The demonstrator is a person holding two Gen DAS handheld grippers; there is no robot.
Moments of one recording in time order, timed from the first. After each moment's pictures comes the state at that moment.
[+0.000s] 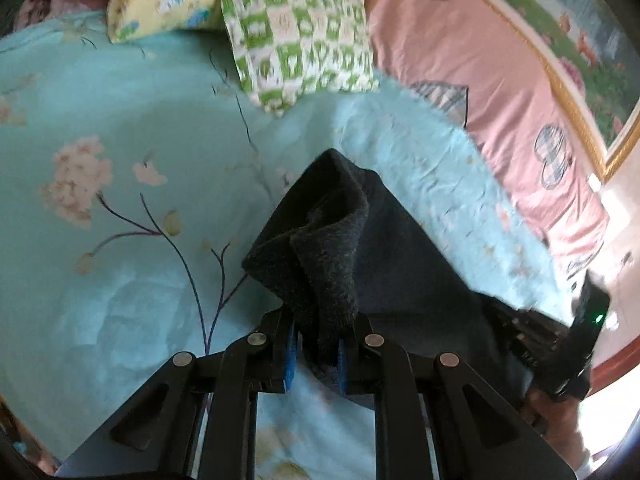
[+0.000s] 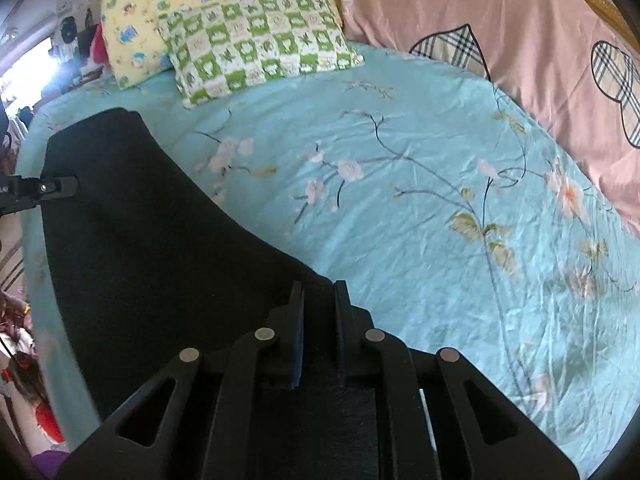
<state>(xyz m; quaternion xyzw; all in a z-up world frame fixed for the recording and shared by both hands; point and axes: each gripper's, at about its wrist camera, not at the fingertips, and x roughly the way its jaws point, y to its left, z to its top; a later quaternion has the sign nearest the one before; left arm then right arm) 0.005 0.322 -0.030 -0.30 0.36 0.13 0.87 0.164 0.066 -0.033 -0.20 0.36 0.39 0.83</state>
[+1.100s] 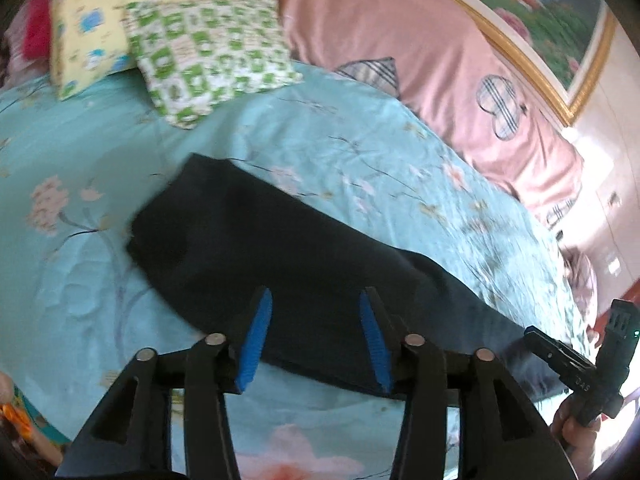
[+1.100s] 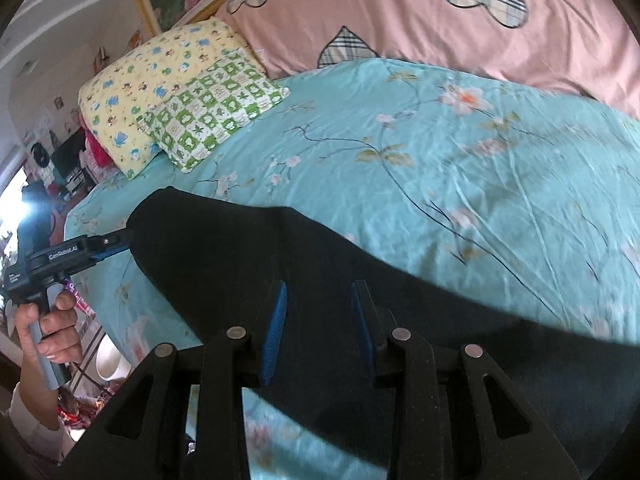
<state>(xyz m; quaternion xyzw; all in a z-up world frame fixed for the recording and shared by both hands) -0.003 0.215 0.026 -0.23 0.36 0.07 0.90 0.090 -0.088 0.010 0.00 0.39 0.34 0.86</state>
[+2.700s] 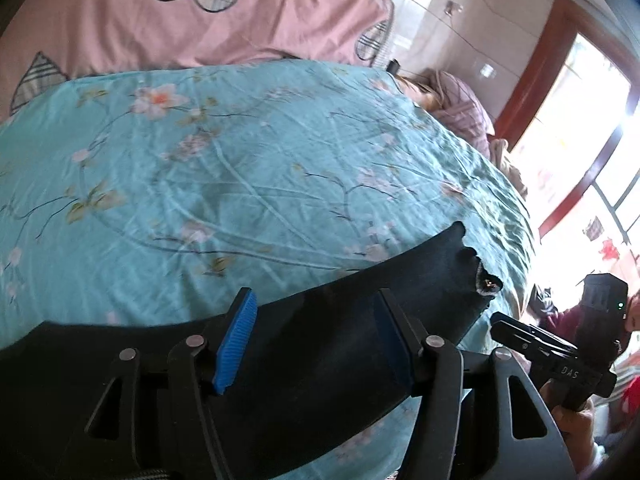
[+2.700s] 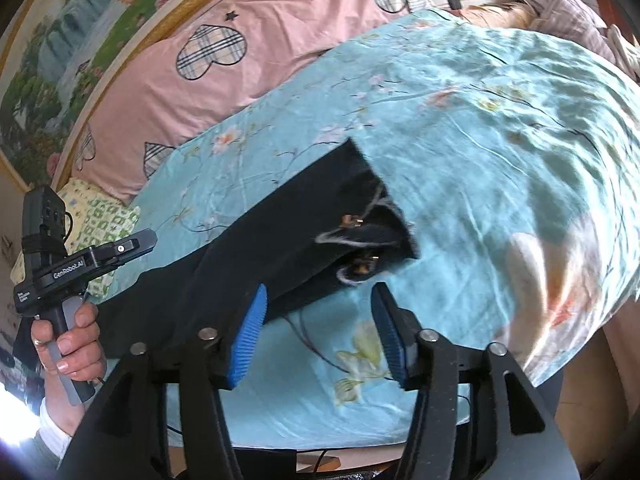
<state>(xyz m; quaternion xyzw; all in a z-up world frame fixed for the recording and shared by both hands) 0.141 -0.093 0.042 -0.02 0.44 -0.26 0.86 0.005 -0.338 -0.021 0.25 0.38 0.08 0.89</state>
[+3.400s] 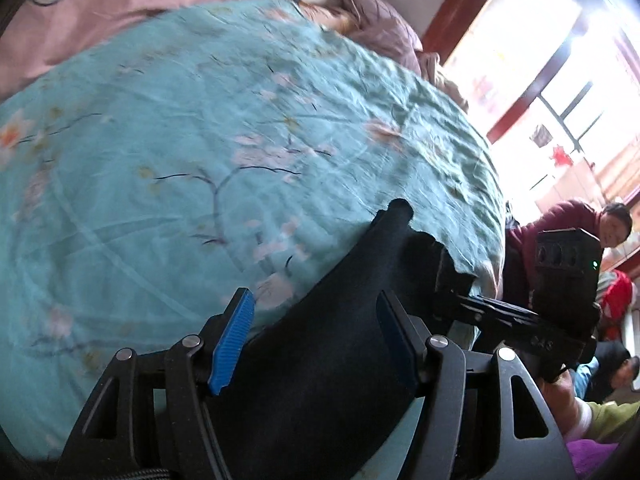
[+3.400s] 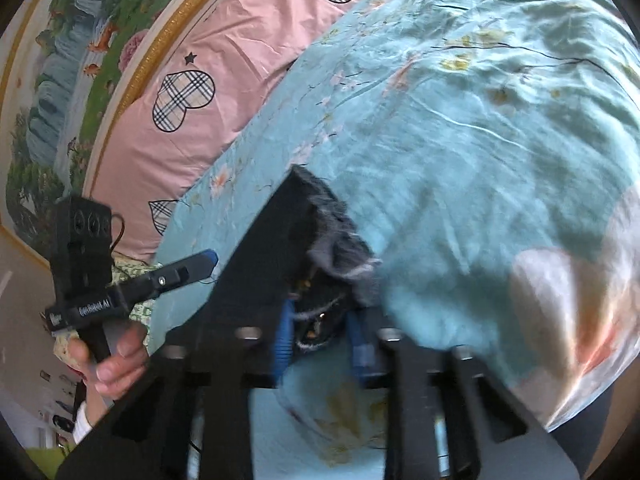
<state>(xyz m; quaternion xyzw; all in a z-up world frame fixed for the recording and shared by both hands) 0.205 -0.214 0.010 0.08 0.52 -0.40 0.75 0.035 -0.379 -0.061 0.38 0.35 0.09 0.85</state>
